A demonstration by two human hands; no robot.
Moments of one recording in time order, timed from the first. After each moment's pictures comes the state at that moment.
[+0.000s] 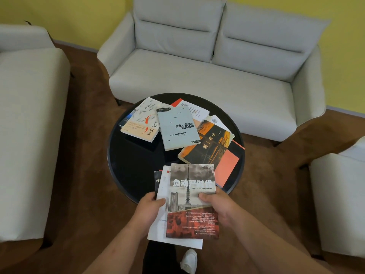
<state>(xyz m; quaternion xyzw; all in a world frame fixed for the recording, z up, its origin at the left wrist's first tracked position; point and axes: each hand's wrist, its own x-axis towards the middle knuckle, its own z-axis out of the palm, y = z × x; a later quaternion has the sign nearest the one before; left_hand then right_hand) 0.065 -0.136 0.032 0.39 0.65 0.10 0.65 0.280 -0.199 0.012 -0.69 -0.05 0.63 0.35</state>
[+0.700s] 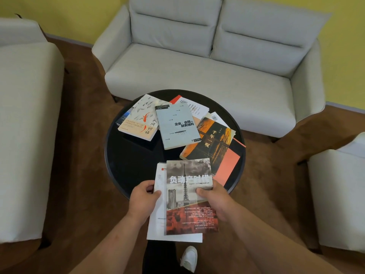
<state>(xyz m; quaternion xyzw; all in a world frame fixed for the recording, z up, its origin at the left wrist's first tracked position) 0.062 -0.108 0.011 0.49 0.65 0.14 0.56 0.274 -0.183 0.011 -0.73 -0.16 0.58 0.33</state>
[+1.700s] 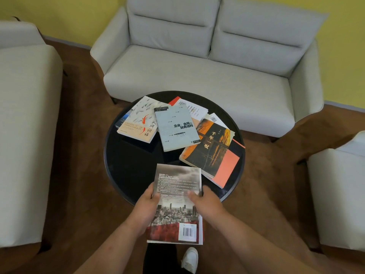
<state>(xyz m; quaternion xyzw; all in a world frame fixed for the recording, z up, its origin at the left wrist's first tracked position) 0.061 -0.118 0.017 0.44 0.57 0.11 0.68 0.249 -0.187 0.014 -0.80 -0.31 0.49 0.17</state>
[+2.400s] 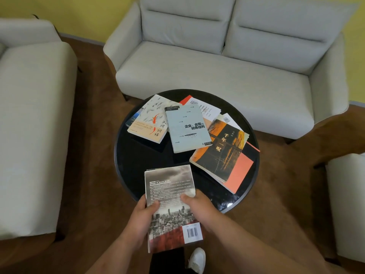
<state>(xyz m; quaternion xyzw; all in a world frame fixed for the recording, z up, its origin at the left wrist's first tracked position) 0.033 -0.121 0.019 0.34 0.62 0.15 0.69 0.218 -0.155 -0.015 -0.71 -0.22 0.62 0.24</state>
